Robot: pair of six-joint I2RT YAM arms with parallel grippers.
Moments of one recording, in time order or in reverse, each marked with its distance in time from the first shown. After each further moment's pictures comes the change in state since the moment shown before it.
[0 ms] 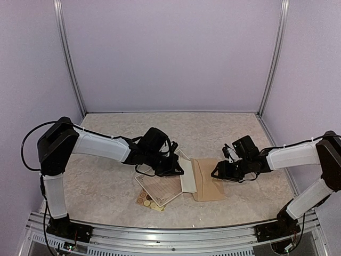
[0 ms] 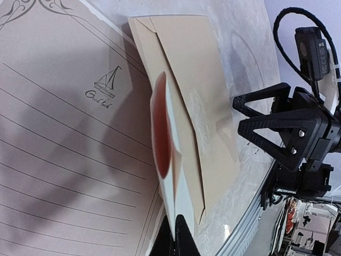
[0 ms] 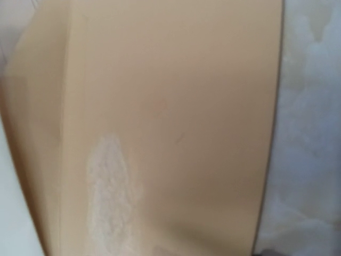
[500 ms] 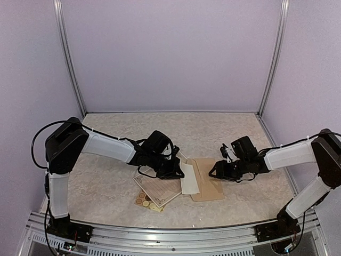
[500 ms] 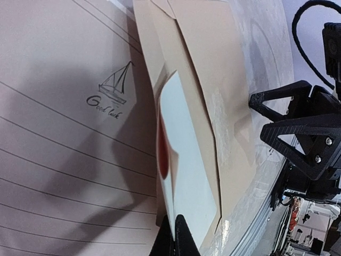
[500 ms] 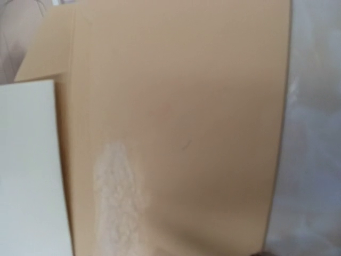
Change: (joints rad) left arm 0.008 0.089 0.037 -0.011 0.026 0.012; right arm 0.006 0.045 -0.003 0.074 -0.034 0.000
